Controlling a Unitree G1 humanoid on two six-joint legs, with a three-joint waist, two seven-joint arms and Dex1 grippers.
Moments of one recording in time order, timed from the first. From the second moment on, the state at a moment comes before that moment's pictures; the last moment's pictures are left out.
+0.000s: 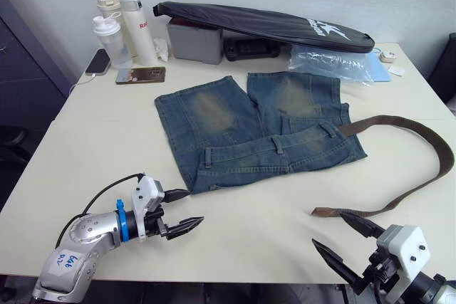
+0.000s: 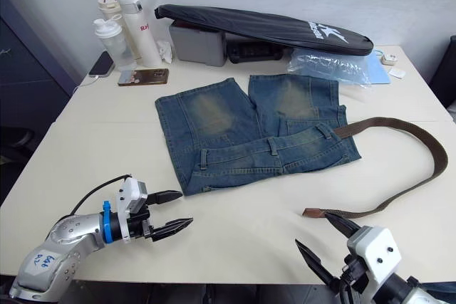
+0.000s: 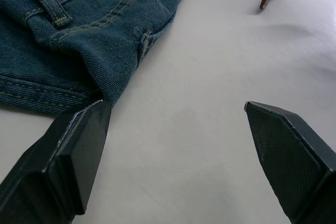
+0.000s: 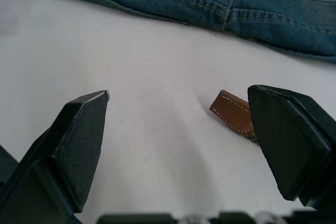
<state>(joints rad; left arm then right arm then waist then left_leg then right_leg) 0.13 0.63 0.06 -0.38 -0.49 0.46 -0.82 0.82 -0.50 -0.40 -0.87 0.46 0.27 0.68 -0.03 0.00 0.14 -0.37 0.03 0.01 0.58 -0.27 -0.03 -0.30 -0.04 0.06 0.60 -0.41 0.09</state>
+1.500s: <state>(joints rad) -0.61 0.72 -0.25 -0.29 -0.58 0.70 -1.25 0.48 -1.21 -0.62 -0.63 0.60 0.73 0.84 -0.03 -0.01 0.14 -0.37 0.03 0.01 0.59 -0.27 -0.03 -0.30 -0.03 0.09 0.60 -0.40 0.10</state>
